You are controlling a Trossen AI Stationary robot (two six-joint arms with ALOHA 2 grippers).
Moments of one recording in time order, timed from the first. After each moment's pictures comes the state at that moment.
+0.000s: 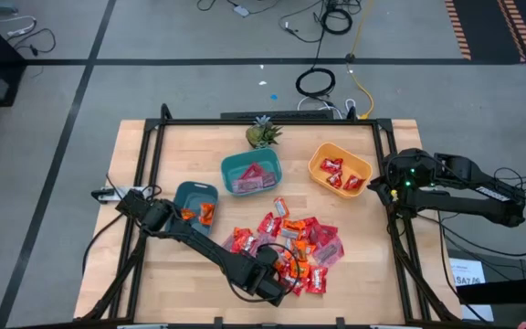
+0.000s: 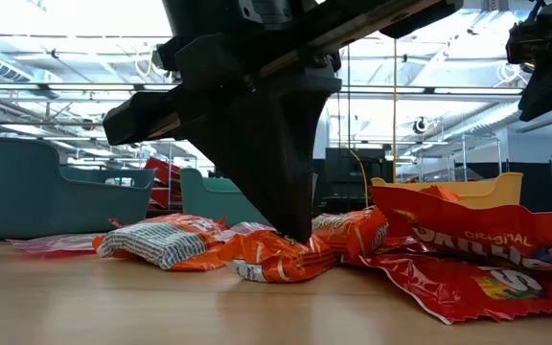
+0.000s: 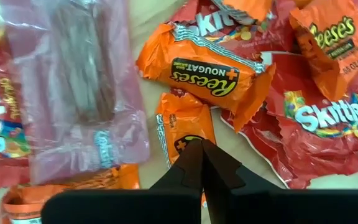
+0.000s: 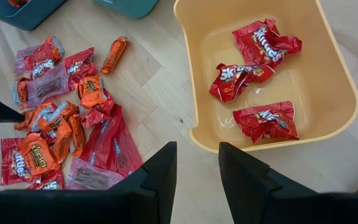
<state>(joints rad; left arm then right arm) -0.51 2.33 1.89 -0.90 -0.28 -1.46 -0.29 0.40 0.70 -1.16 -0.03 0.55</state>
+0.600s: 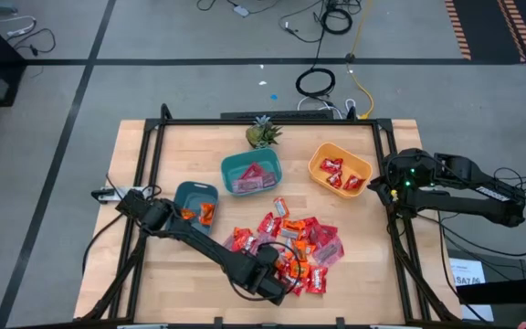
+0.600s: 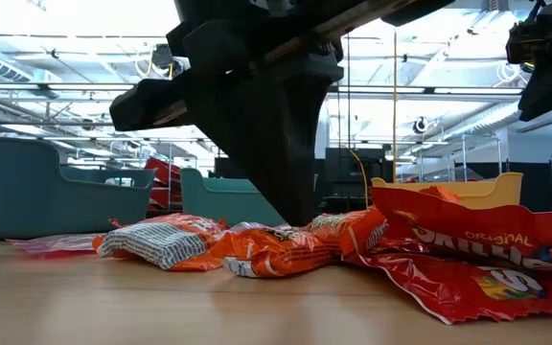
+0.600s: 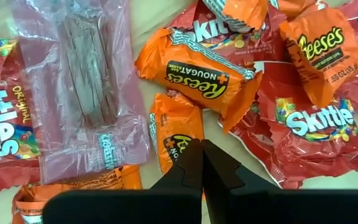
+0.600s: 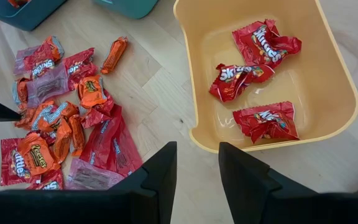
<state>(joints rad) -0.51 2.32 1.93 -0.93 -0.28 -1.45 -0.29 0.40 0.70 -1.16 -0.03 0.55</state>
